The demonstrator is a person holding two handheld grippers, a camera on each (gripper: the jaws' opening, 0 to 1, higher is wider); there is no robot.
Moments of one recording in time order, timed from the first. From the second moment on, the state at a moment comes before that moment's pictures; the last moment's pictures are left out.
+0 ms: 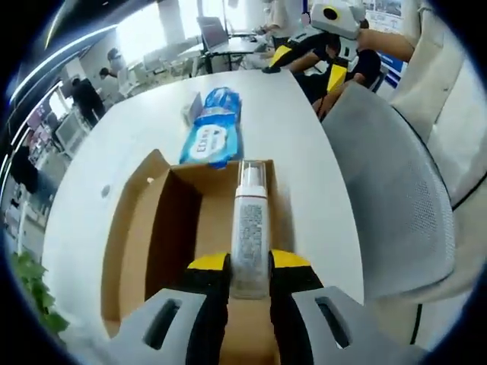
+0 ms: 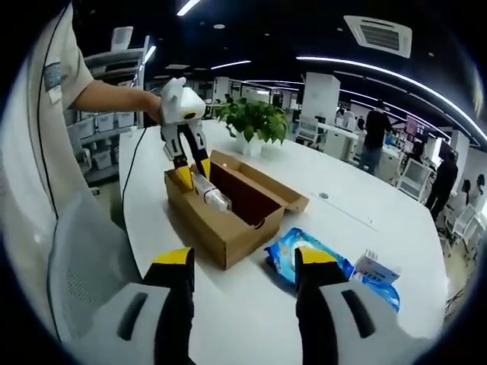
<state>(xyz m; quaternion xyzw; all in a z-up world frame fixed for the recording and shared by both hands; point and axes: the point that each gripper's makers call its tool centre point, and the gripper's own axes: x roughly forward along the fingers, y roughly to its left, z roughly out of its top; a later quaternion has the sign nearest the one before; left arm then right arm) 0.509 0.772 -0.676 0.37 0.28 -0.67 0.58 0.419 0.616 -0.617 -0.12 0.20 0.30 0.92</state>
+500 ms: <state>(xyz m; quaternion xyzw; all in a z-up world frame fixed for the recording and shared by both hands) 0.488 0.754 -0.665 0.37 0.26 -0.70 0.56 0.421 0.641 -0.613 -0.13 0.19 0.35 0.91</state>
